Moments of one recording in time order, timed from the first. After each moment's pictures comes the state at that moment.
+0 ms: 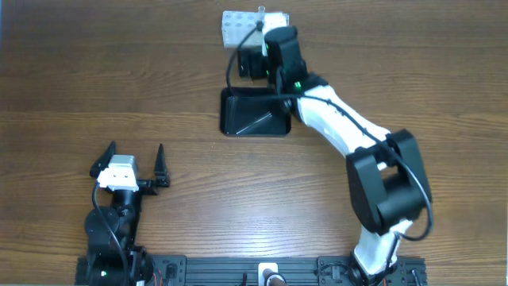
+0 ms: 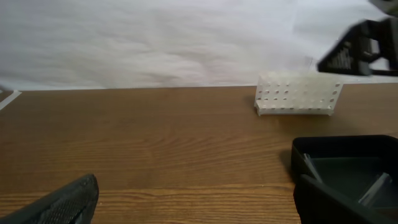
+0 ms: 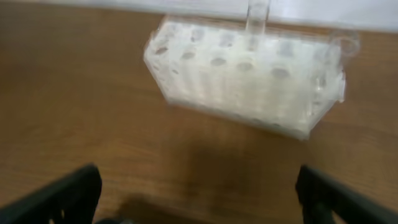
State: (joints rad) left arm -0.01 0.01 0.01 -0.07 0.03 0.00; right arm 0.44 1.97 1.39 0.02 0.05 0.21
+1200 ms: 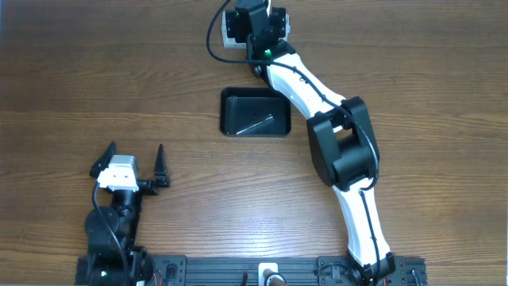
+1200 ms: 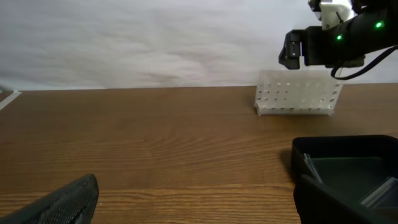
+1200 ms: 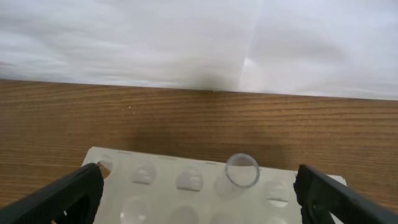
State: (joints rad) left arm -0.01 0.01 0.01 -0.07 0.03 0.00; right arm 0.47 2.37 1.89 -0.03 0.34 0.21
